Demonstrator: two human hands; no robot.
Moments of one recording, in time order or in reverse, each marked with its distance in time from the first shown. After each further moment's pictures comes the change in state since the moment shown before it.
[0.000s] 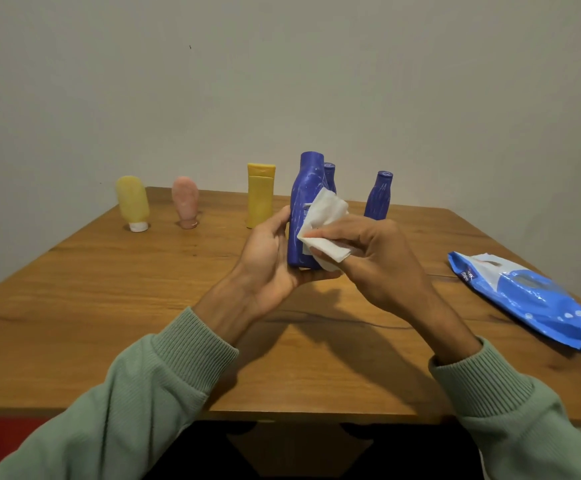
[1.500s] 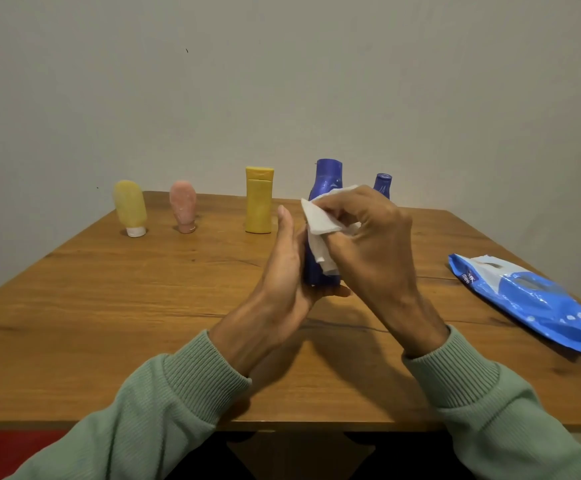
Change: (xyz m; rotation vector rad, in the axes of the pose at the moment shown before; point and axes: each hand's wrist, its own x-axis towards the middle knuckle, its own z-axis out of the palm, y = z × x) left_hand -0.006 -0.020 0.018 0.040 0.052 0.072; right_hand 0.017 -0.010 0.016 -0.202 0.394 -0.119
